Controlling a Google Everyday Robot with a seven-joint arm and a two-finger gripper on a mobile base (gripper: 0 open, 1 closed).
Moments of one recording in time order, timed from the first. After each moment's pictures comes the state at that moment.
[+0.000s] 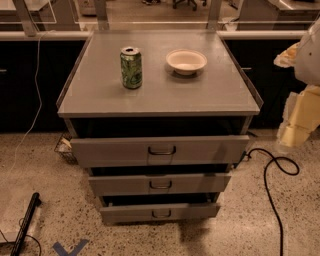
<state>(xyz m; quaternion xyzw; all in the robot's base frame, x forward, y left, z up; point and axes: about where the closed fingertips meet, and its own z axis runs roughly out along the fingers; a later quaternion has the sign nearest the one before) 0.438 -0.217 0.976 -0.60 0.78 -0.03 0.16</state>
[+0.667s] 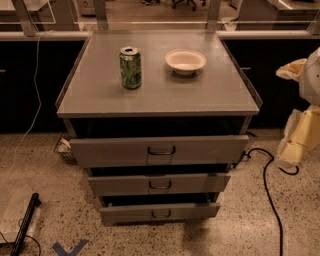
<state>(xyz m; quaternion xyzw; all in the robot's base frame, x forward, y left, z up) 0.428 -0.220 0.958 -0.60 0.78 -0.02 0.20</state>
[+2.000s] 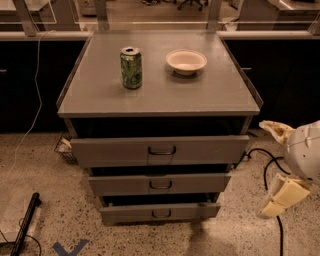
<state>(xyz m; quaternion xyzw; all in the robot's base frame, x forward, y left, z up) 0.394 -0.209 0.849 -0.61 0.74 0.05 0.28</state>
